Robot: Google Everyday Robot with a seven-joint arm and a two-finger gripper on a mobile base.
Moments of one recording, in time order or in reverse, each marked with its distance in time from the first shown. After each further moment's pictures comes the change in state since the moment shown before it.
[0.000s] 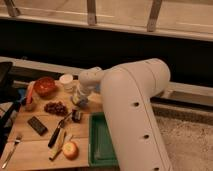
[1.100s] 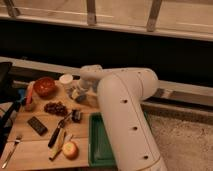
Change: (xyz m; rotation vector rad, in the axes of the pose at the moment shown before) arm -0.041 -0.004 0.039 -0.092 -0.028 -0.056
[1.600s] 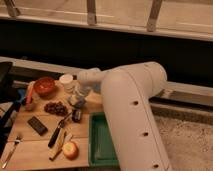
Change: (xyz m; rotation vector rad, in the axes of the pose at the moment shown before) arm 0.046 0.024 -0.033 0.045 0.042 0.021
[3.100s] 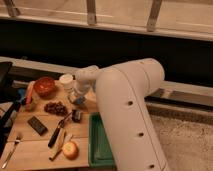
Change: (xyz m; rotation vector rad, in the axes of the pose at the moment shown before) arm -0.018 -0.004 -0.006 0.039 -0.019 0.049
